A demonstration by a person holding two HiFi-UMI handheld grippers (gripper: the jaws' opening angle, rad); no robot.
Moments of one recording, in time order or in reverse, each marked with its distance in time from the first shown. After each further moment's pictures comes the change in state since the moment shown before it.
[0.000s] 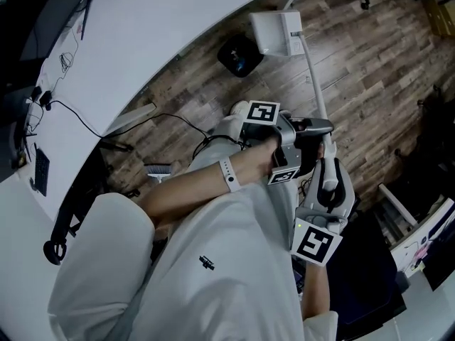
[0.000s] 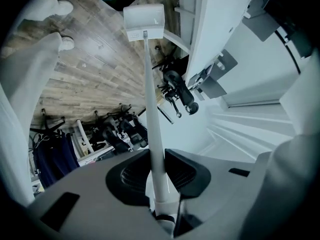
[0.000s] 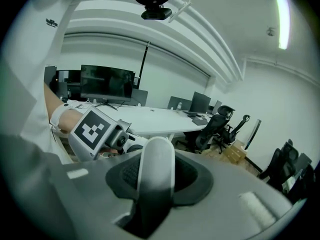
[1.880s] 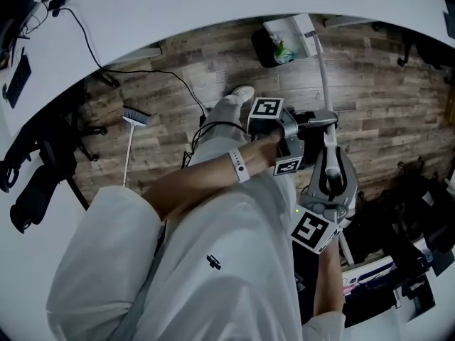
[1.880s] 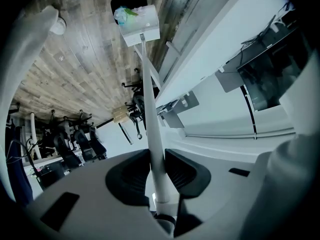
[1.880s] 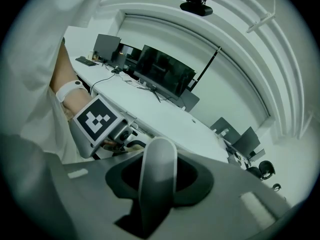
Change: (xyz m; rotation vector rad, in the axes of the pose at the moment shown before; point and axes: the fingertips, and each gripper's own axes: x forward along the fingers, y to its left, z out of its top) left arm -0.075 -0.068 0.099 -0.090 -0.231 -0.513; right arm 0.099 0.085 0.022 -0.632 0.022 0.393
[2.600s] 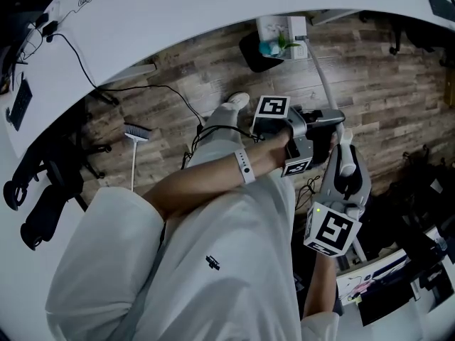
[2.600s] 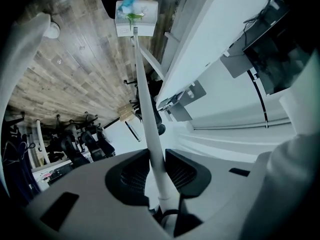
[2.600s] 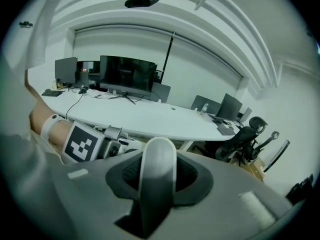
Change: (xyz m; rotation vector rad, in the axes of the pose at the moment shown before) left arm 0.041 0.010 -0.022 0.062 0.045 0.097; right arm -0.016 -0.058 -0.021 0.426 0.016 -0.119
